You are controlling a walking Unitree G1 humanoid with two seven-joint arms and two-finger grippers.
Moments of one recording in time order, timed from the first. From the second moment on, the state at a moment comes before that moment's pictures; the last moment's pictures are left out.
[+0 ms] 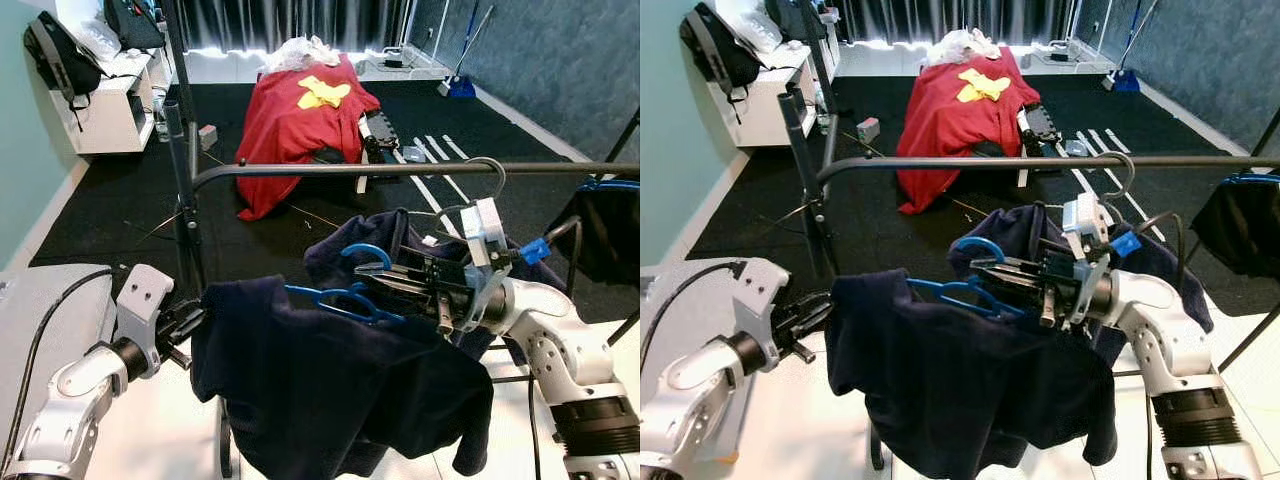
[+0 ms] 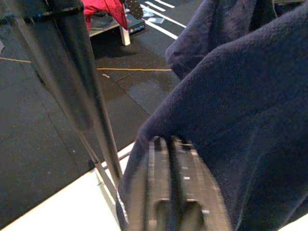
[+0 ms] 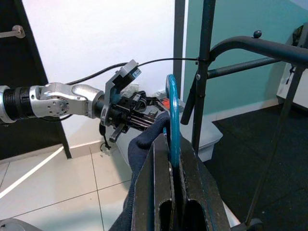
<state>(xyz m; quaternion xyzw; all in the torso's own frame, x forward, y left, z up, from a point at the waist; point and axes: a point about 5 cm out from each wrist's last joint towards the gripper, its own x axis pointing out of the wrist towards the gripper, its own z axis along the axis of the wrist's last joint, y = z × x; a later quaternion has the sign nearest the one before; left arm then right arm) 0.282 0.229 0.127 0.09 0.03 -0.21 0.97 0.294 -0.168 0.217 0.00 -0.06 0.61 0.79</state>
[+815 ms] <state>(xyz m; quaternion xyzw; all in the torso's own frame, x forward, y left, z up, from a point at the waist) 0.298 0.282 0.141 0.09 -0.01 -0.02 1.00 0.288 -0.170 0.199 0.00 -0.02 0.62 0.78</state>
